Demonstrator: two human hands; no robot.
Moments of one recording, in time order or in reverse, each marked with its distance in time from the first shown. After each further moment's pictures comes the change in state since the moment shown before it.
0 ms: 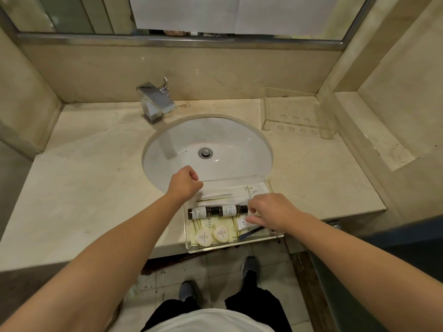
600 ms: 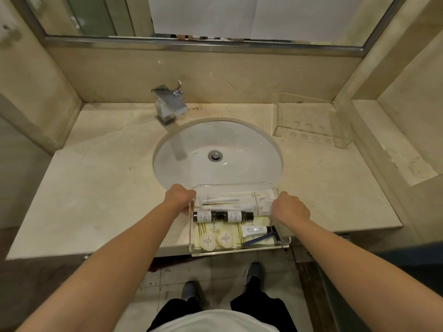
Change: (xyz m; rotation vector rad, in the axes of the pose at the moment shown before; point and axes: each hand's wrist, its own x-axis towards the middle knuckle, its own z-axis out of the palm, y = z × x) left_hand -0.002 -0.030 -0.006 -0.199 -0.047 -0.415; right_hand 0.026 0.025 0.021 0.322 -0.063 0.871
